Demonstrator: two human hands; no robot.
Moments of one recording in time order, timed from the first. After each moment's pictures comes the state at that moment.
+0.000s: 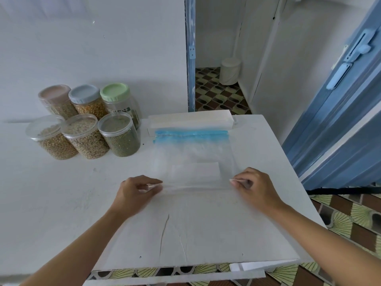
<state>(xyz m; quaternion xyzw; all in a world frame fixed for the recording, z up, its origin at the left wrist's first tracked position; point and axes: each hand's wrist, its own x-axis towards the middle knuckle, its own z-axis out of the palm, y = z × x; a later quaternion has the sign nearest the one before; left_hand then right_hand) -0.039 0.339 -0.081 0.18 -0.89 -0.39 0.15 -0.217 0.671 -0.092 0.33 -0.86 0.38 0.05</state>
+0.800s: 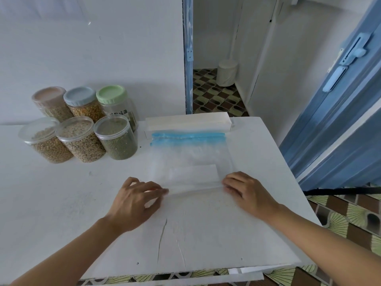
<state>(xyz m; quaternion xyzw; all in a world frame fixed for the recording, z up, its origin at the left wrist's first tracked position) -0.034 0.340 -0.076 -0.09 -0.98 -0.07 0.19 -0.217 0.664 -0.091 0.50 -0.82 0.27 0.09</state>
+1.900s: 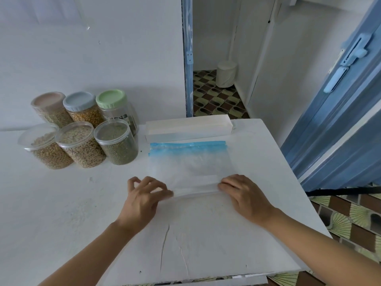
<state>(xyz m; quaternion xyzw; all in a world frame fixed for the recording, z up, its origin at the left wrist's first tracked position) -0.053 0.348 -0.089 -0.05 -0.96 -0.10 0.24 -0.214 0.646 -0.099 0.52 -0.81 0.21 0.16</state>
